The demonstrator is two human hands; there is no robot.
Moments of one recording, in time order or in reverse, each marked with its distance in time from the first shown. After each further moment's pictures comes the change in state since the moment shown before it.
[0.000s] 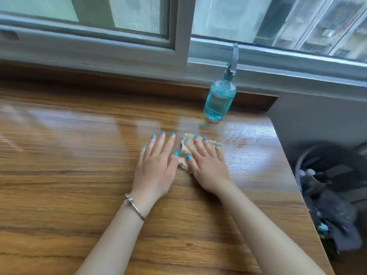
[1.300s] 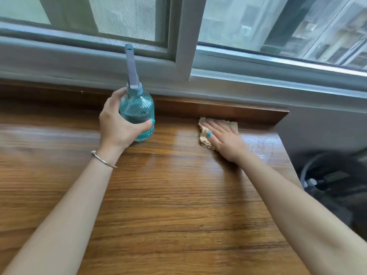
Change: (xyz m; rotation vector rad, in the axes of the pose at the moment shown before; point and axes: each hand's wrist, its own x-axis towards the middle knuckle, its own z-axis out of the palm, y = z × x) left_hand 0.188 -0.090 -0.054 -0.398 0.469 0.105; right_hand 0.149 0.078 -0.053 -0.035 -0.022 0.013
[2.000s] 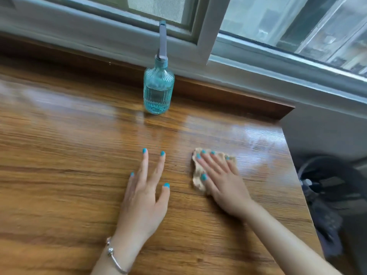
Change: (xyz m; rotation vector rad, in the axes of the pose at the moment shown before) left_hand -0.228 0.080 -0.043 0.128 -0.441 -0.321; right_hand -0.168 -0.057 0.058 -0.011 0.062 -0.259
